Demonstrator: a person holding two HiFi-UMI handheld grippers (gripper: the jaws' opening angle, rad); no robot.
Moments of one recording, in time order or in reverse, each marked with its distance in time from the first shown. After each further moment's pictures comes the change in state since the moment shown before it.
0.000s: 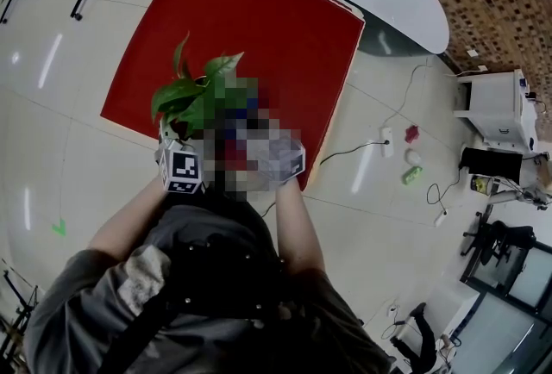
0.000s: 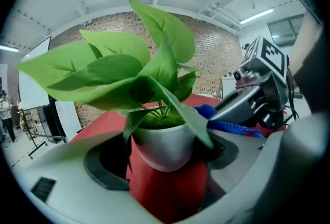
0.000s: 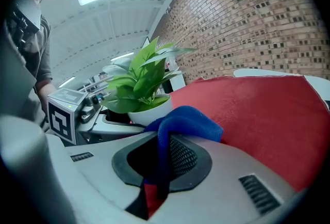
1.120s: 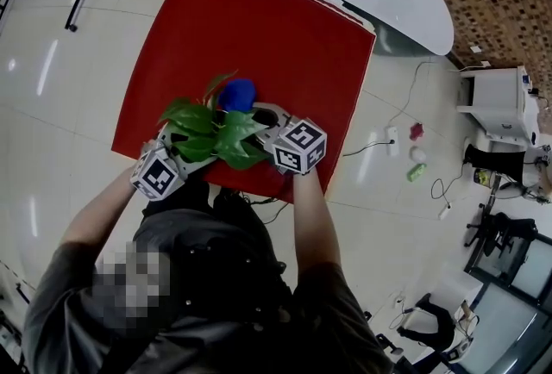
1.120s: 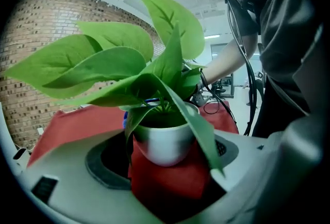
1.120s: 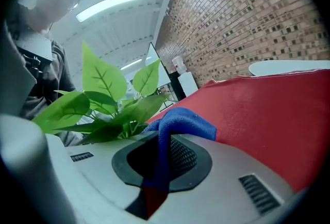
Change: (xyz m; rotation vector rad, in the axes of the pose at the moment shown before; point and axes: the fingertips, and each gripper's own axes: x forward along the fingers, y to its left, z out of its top) left arm 0.016 0.040 -0.009 0.197 -0.078 -0.672; right arm 0.079 -0.036 0.081 0.051 -0.033 0.181
